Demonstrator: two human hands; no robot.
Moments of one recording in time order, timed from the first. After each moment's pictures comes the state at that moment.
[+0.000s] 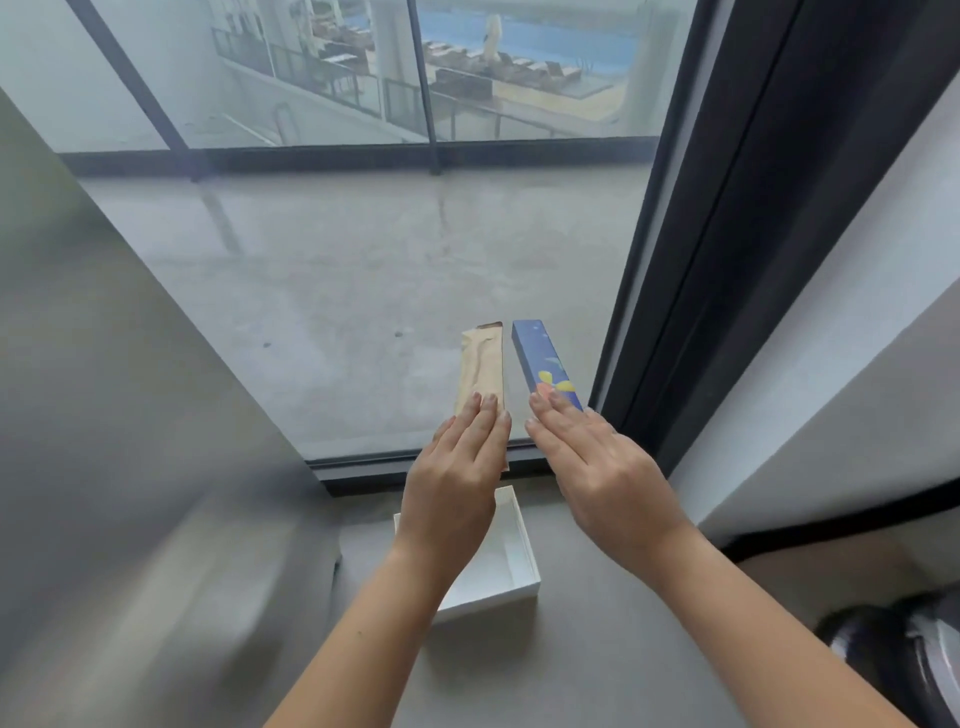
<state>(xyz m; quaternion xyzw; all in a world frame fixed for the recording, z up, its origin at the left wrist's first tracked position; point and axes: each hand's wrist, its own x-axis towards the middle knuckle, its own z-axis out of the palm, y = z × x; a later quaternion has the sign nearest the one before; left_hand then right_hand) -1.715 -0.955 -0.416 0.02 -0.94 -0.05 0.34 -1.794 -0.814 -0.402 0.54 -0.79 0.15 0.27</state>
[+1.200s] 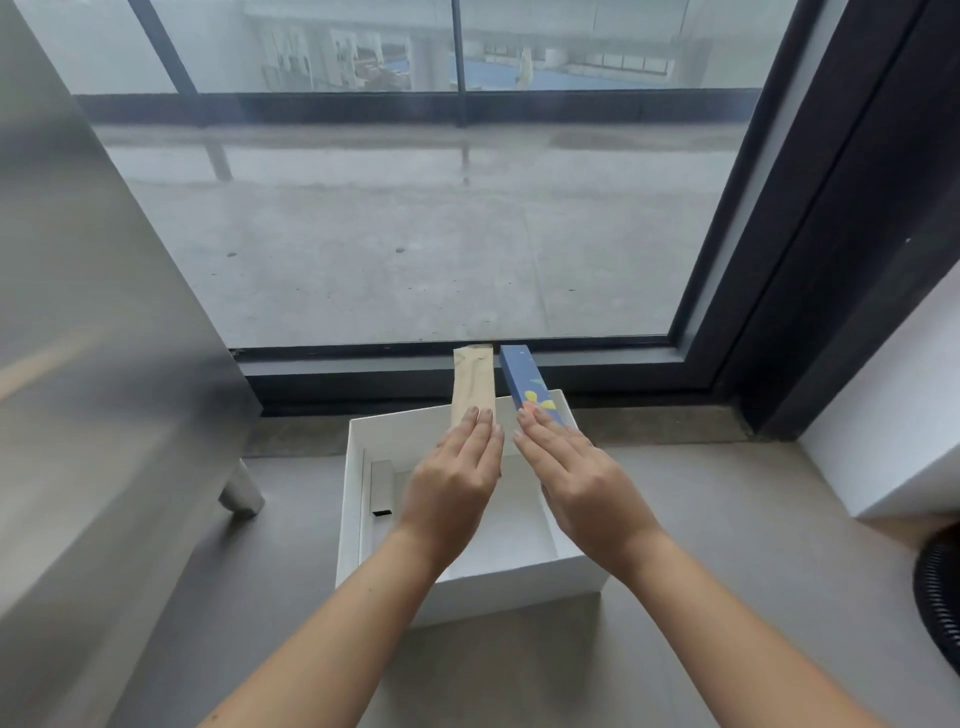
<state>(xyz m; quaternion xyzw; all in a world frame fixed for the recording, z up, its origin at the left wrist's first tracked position) -1.742 -1.030 -0.934 0.02 -0.95 0.03 0.29 -1.831 -0.893 -0.936 0.57 -0.76 0.19 0.24</state>
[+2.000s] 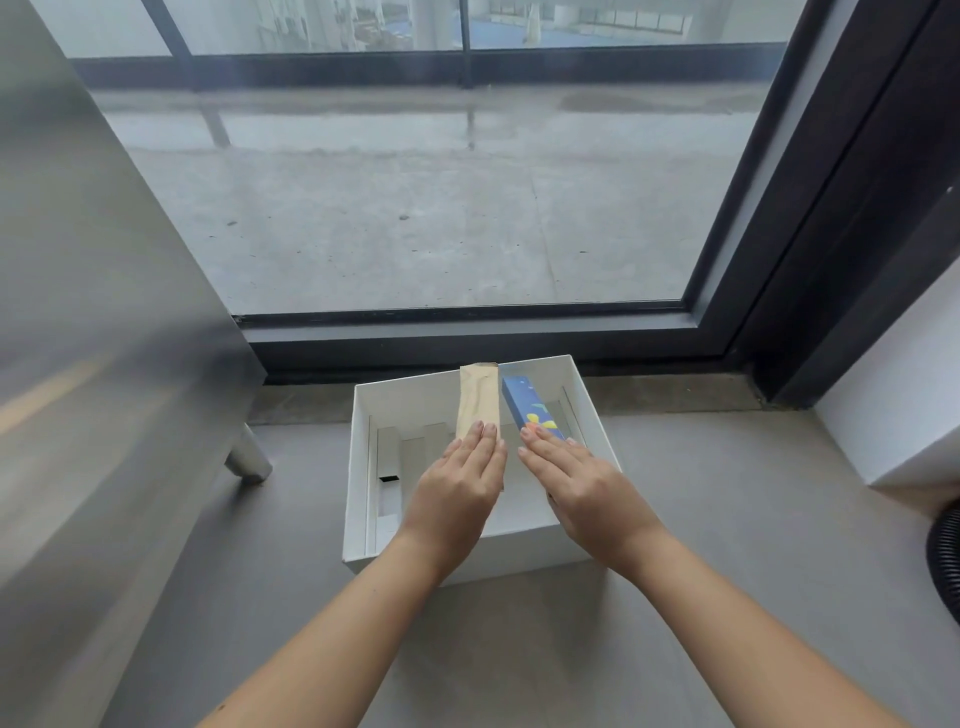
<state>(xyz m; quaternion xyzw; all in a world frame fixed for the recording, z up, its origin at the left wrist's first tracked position) -1.718 -1.022 -0.974 0.02 -0.97 0.01 0.23 -1.816 -0.882 -0.977 0.58 -0.77 0.19 0.19</state>
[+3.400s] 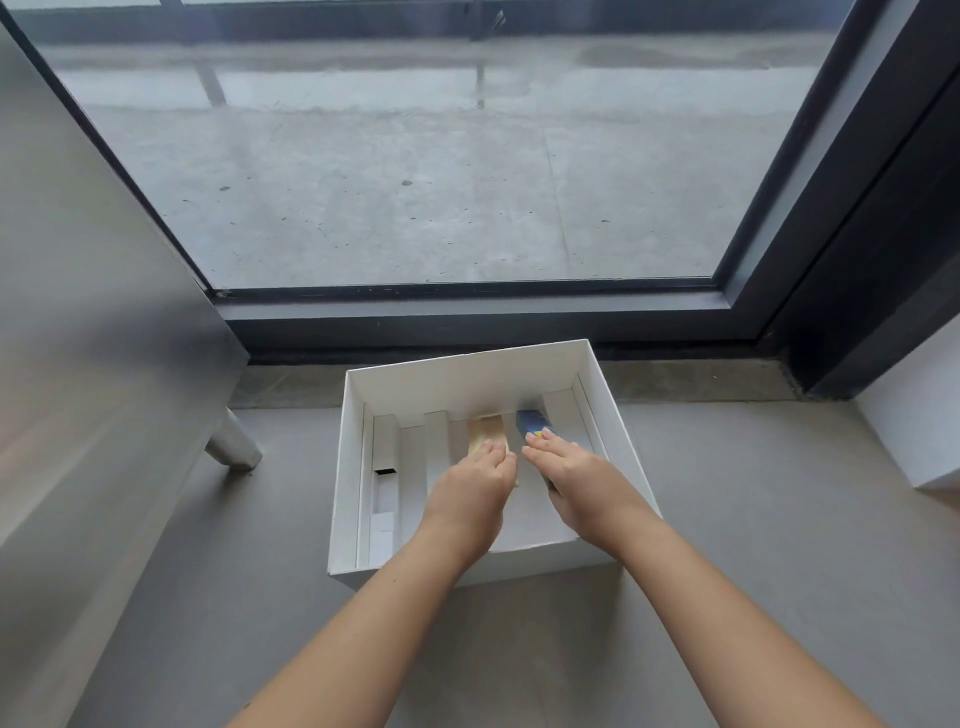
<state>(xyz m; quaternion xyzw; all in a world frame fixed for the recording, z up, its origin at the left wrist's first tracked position) -1.745 -1.025 -1.009 0.10 -0.99 -0.11 0.05 -1.847 -0.909 -1.022 0.51 -0.84 0.14 -0.11</state>
